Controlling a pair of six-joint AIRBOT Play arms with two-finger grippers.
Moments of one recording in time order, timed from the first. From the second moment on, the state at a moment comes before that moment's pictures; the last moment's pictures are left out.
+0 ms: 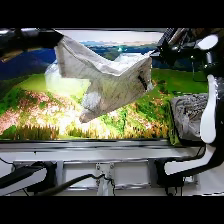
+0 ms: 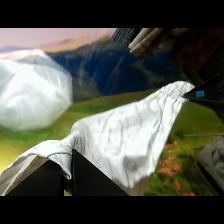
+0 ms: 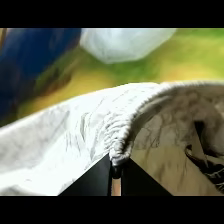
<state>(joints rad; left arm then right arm) -0.07 -1.25 1.59 0.85 -0.94 -1.16 -0.11 -1.59 1.76 -0.83 1.24 1.66</state>
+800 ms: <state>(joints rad) -0.07 -0.59 1.64 1.03 -0.92 -1.20 0.00 -0.77 1.77 -0.90 1.48 1.85</state>
